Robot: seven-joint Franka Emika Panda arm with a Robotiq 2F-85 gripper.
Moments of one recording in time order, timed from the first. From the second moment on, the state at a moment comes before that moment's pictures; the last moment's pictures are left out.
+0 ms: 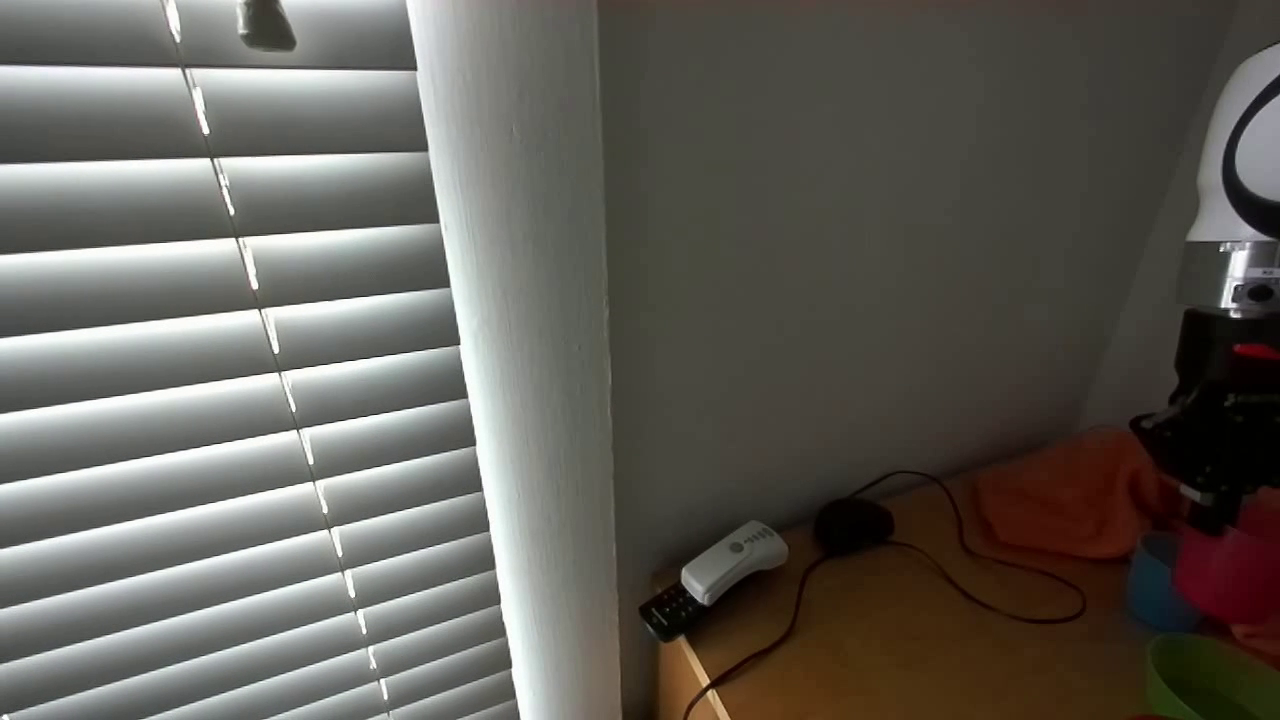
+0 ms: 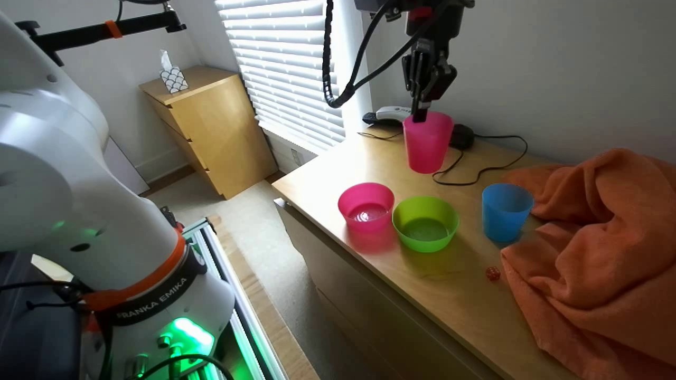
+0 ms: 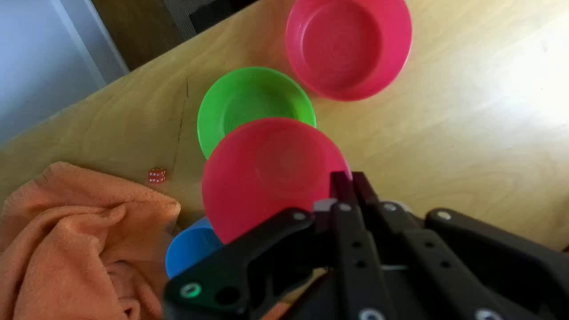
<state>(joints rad) -0.10 -0.06 -0.10 -2.25 -0.02 2.02 0.20</state>
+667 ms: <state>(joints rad) -0.05 -0.01 -0.04 -2.30 -0.02 1.94 0.20</state>
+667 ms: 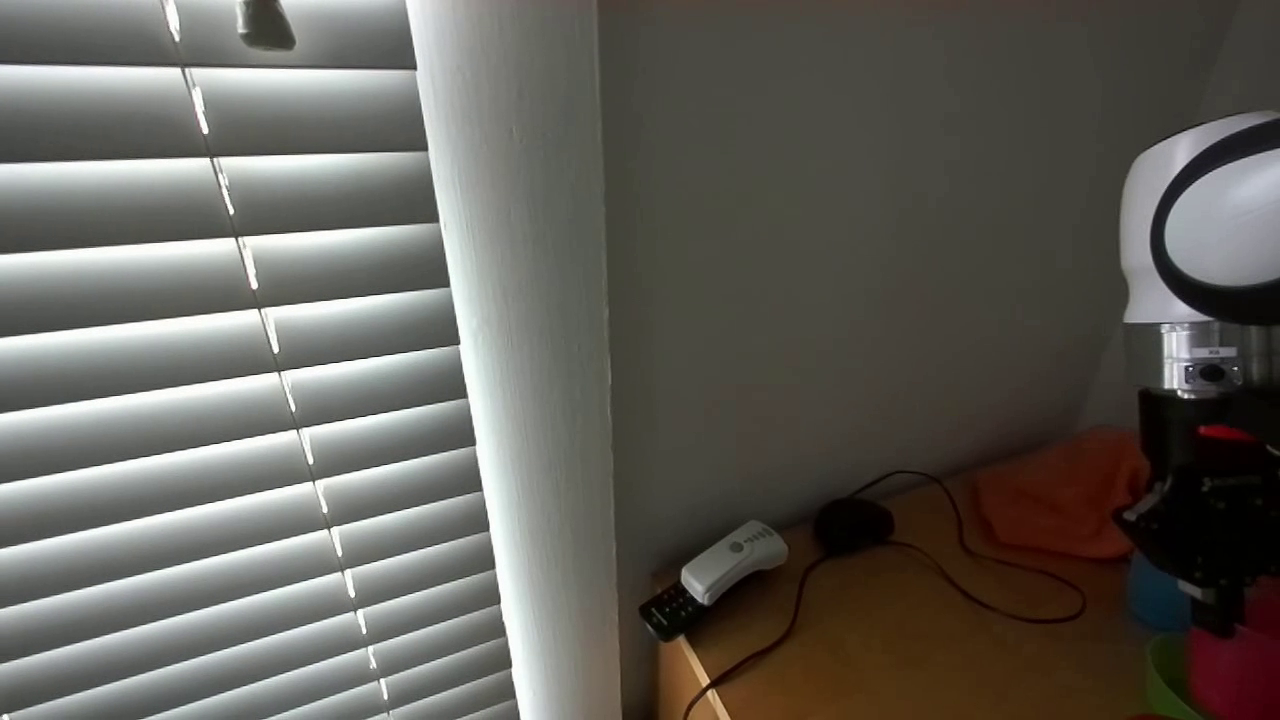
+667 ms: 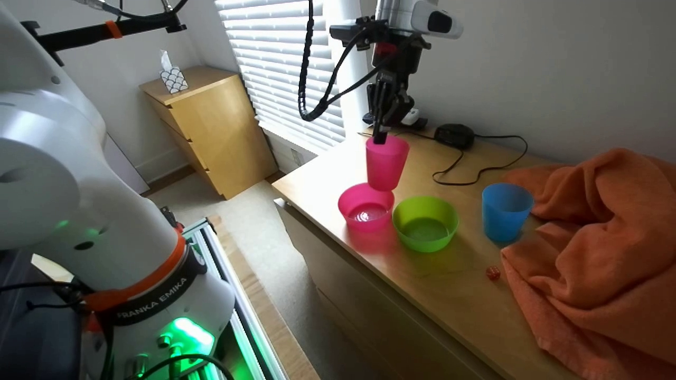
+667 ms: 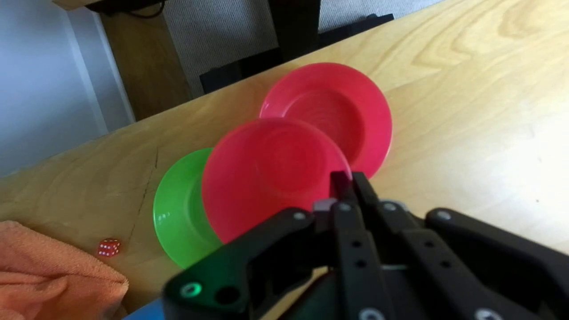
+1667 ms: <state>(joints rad) -0.08 0.10 -0.09 -2.26 -0.14 2.07 0.20</state>
